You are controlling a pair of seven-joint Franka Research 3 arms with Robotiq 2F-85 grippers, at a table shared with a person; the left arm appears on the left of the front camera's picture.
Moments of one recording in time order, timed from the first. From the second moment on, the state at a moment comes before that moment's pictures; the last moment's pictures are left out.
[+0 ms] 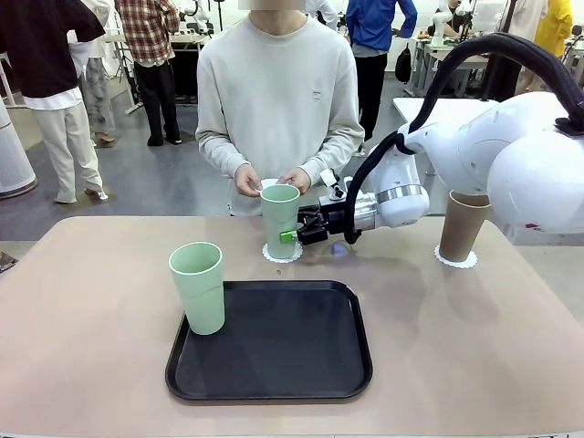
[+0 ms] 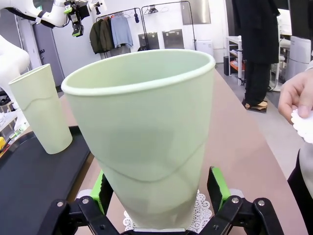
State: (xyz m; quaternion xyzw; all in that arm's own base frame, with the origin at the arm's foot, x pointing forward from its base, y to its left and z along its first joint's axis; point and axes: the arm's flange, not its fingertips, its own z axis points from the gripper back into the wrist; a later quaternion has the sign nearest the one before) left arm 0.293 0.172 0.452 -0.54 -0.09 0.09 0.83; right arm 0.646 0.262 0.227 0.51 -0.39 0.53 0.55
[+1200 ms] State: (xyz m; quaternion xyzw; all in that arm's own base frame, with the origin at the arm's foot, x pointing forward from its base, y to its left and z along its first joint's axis) left arm 0.293 0.172 0.452 -0.54 -0.09 0.09 0.83; right arm 0.626 0.224 0.253 0.52 -0.36 0.54 0.55
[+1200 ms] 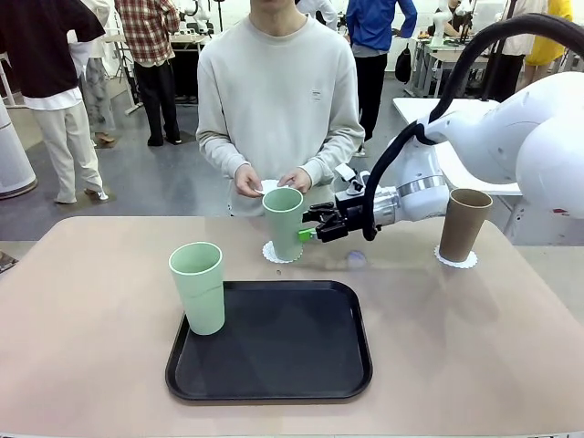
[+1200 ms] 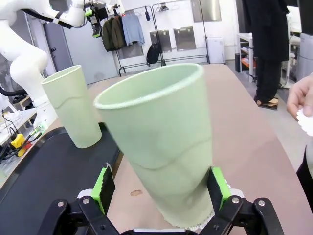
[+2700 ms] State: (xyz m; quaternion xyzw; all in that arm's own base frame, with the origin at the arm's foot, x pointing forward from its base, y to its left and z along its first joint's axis) left arm 0.293 0.172 0.452 -0.54 -0.09 0.09 0.83; right arm 0.531 0.147 0.420 0.23 -0.30 0.50 0.77
